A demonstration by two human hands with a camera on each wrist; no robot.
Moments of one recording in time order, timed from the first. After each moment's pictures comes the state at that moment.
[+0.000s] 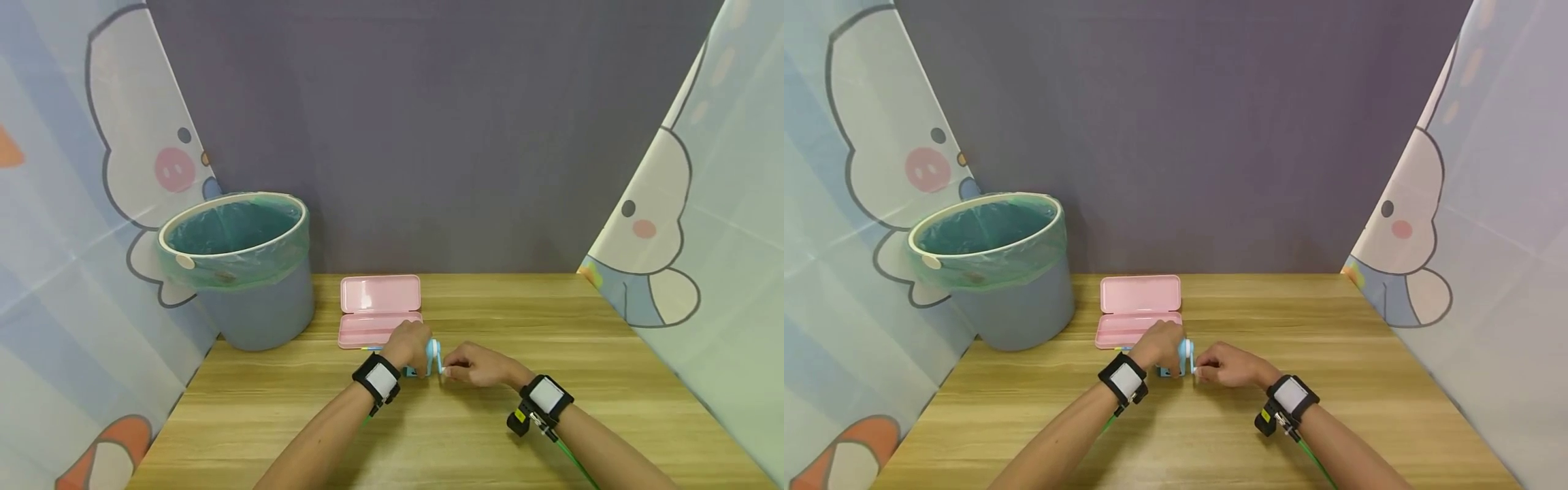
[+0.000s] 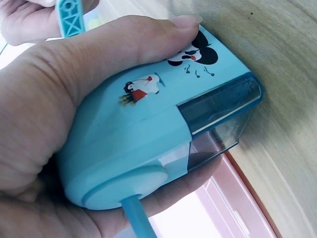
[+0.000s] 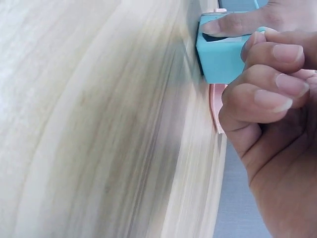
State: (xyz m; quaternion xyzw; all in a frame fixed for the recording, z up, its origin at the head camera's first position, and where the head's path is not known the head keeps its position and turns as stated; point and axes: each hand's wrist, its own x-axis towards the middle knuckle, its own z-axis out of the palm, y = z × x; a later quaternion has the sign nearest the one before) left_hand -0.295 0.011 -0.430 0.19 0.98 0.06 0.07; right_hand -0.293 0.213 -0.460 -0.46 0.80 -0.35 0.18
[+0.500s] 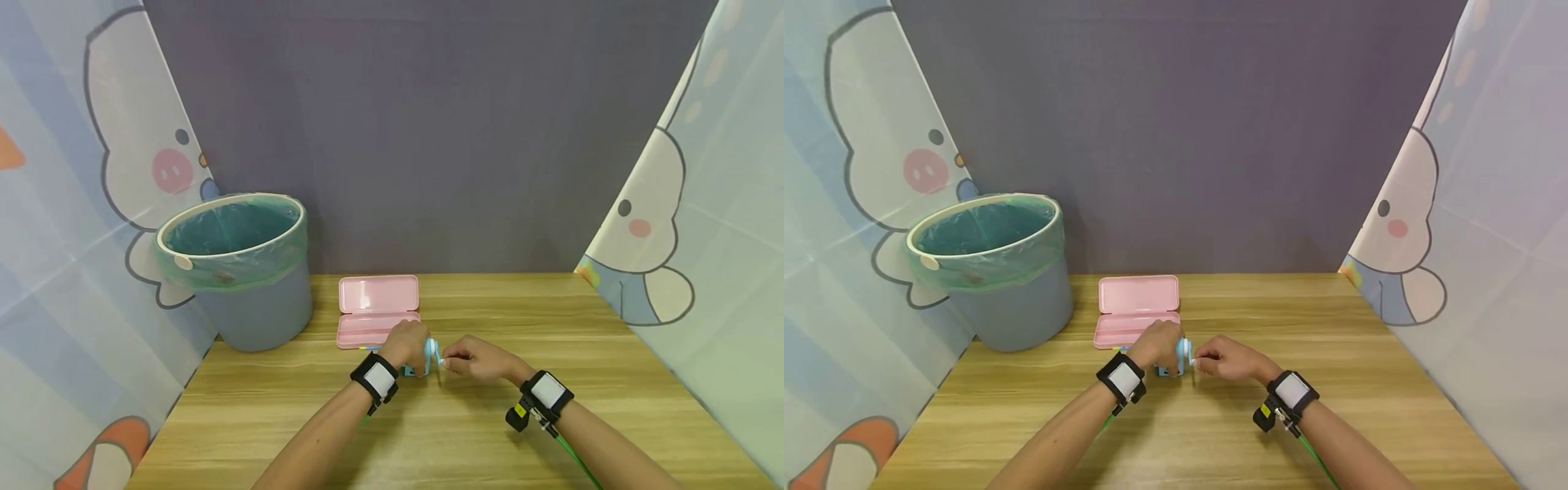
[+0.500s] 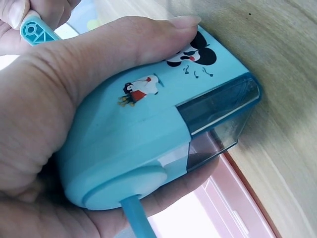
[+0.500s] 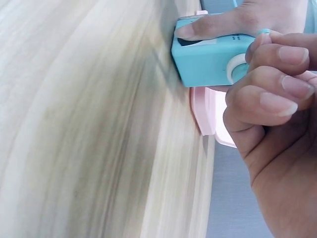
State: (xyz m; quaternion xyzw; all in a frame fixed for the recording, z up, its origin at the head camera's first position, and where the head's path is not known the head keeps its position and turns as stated) left_hand -0.293 0.011 -0.428 0.18 0.98 0.07 0.07; right_hand -0.291 0.214 -0.447 -0.45 0.79 -0.38 0.18
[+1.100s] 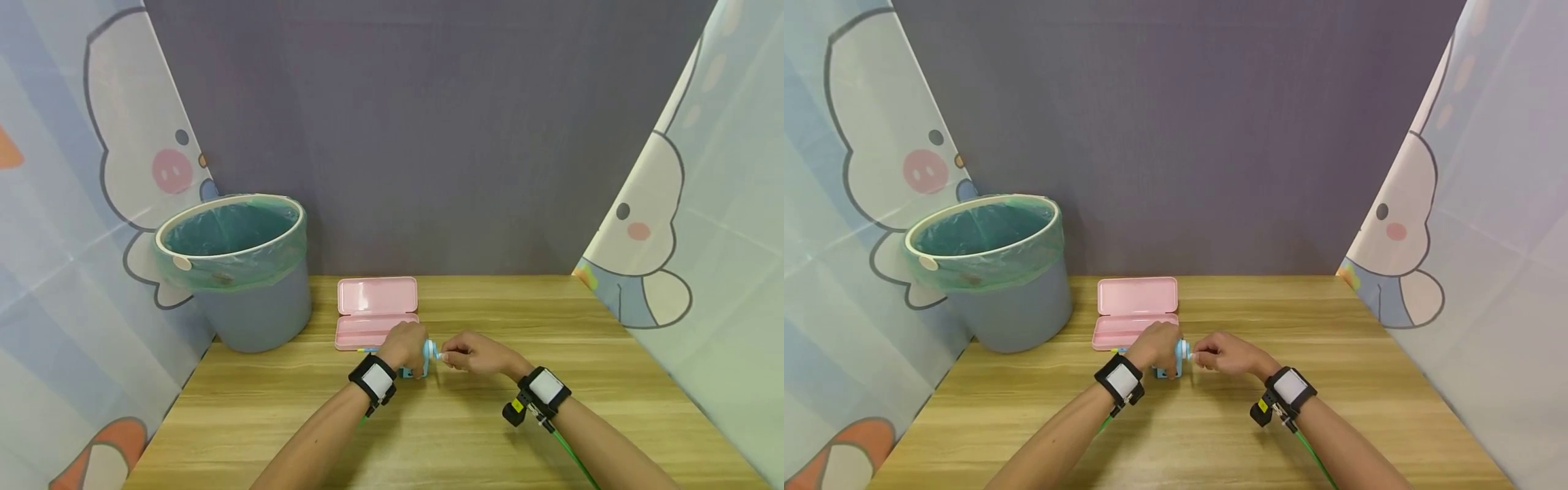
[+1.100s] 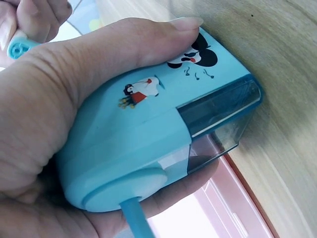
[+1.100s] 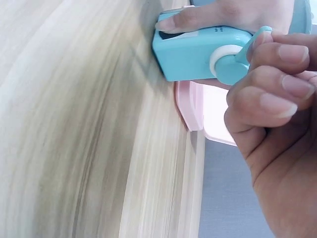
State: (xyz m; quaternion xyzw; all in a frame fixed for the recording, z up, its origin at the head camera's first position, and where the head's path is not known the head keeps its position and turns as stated) left_hand -0.293 0.011 -0.428 0.19 0.98 0.07 0.06; right_hand -0.297 0.215 -0.435 -0.43 0.80 -0.38 0.18
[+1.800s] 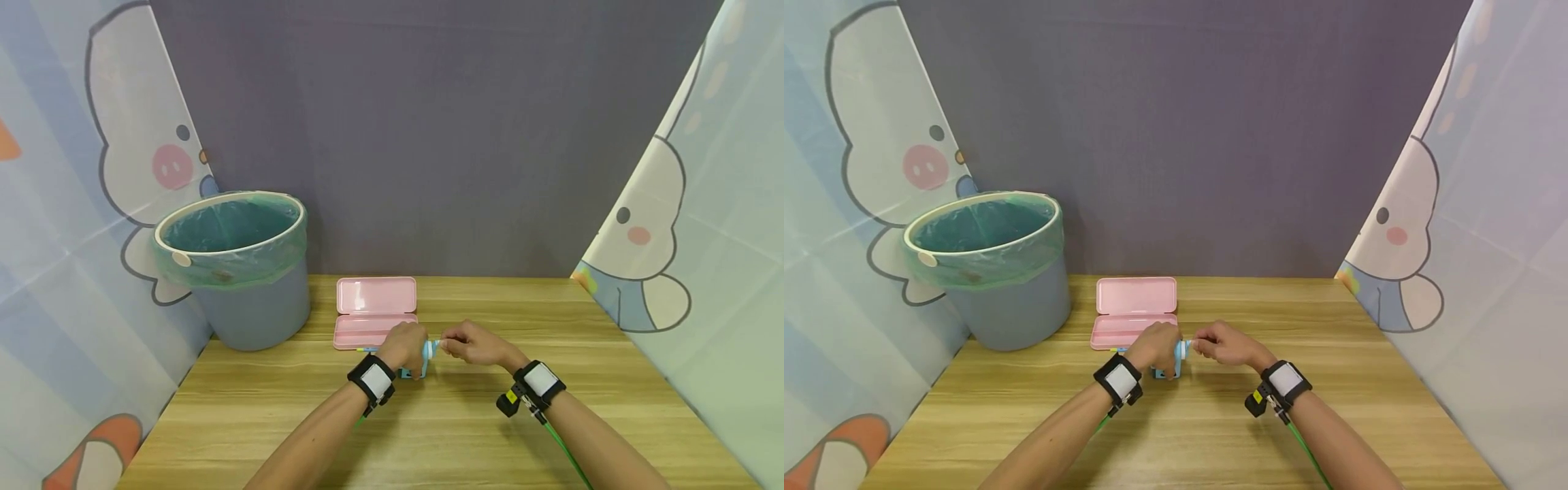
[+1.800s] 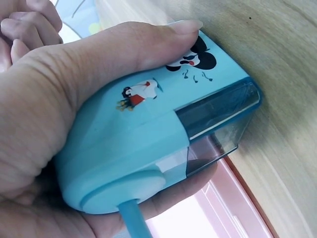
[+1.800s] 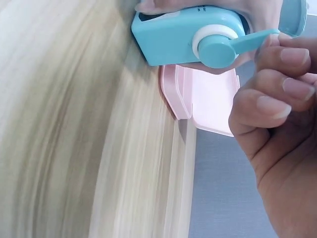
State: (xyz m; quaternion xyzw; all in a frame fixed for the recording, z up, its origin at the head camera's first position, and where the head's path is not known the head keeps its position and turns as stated) left_hand -0.296 0.011 -0.433 0.20 0.98 0.06 0.05; right_hand -0.309 0.213 -0.431 -0.42 0.81 -0.39 0.14
